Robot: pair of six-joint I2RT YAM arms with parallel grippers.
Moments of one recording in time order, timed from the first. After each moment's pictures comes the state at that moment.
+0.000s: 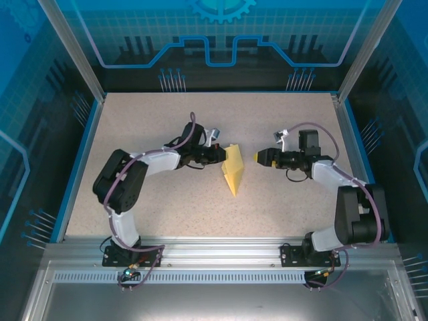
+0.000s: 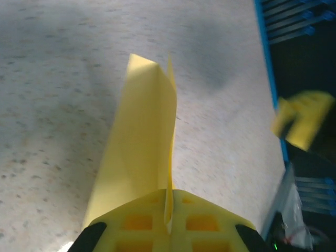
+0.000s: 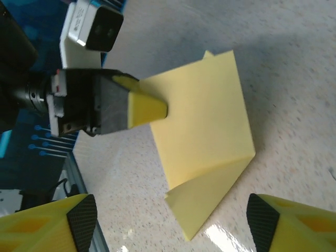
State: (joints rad) left arm -0.46 1.83 1.07 0.06 0.65 -0.61; right arm 0.05 1.48 0.77 -0.11 -0.99 0.26
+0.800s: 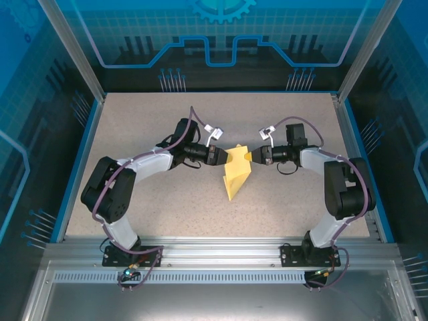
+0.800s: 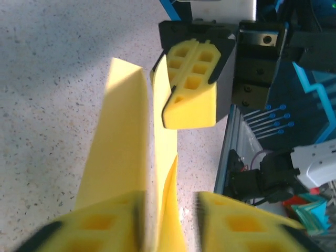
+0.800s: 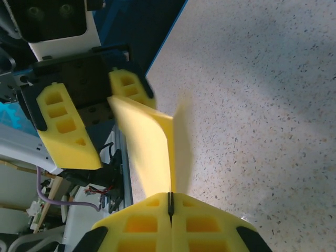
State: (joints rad) left arm -0.45 1.74 1.05 0.06 0.91 -0.40; right arm 0.11 1.70 0.90 -0.09 -1.24 0.13
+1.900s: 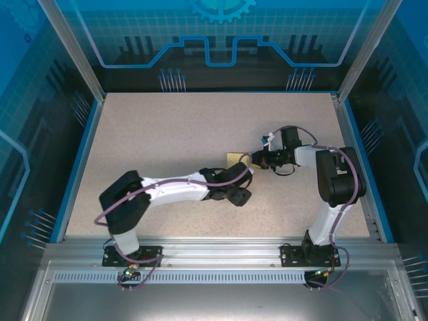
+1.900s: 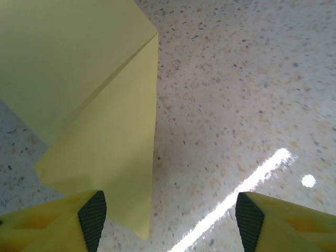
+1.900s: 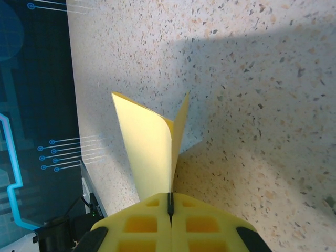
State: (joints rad) left arm -1.02 1.82 1.22 -0.47 -0.18 -0.33; right arm 0.12 1.85 0.94 -0.16 -0.93 0.46
